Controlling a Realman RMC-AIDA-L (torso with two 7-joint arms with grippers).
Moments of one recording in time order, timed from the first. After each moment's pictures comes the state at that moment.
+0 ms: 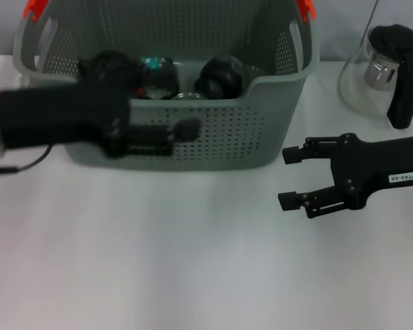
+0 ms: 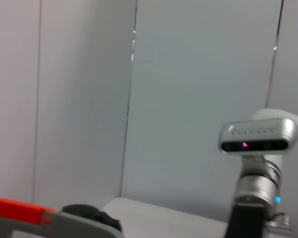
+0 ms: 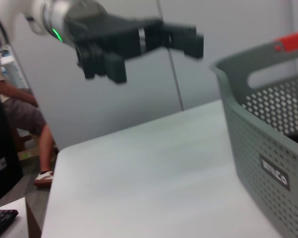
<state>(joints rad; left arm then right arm) -0.32 -2.17 0.86 1.33 1.71 1.74 -1.72 0.63 2.02 -0.87 -0.74 -1.99 -1.70 1.51</state>
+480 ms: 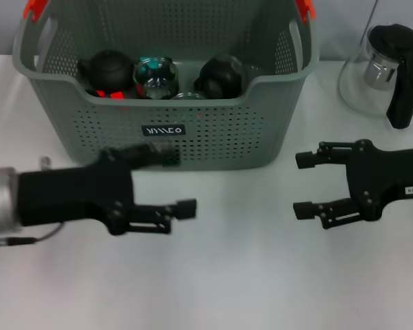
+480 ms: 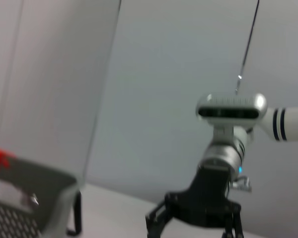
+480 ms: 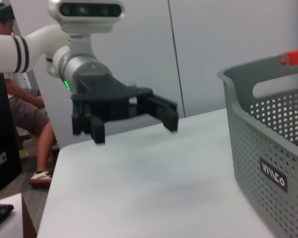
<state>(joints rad) -0.34 -2.16 0.76 0.96 1.81 1.85 -1.45 0.60 2.01 -0.83 -0.74 -2.00 -1.73 1.40</state>
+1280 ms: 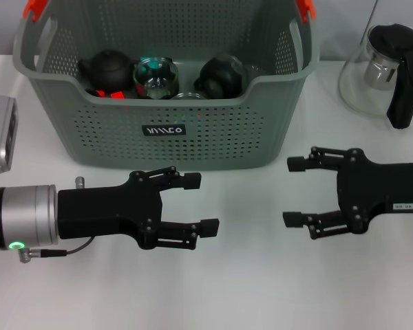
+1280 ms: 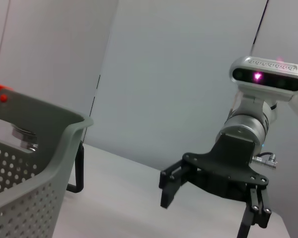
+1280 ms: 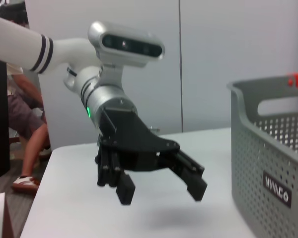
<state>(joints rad) -0.42 -2.16 0.76 0.73 1.93 1.72 -1.33 0.56 2.05 -0.80 -0.67 -1.98 -1.71 1.18</state>
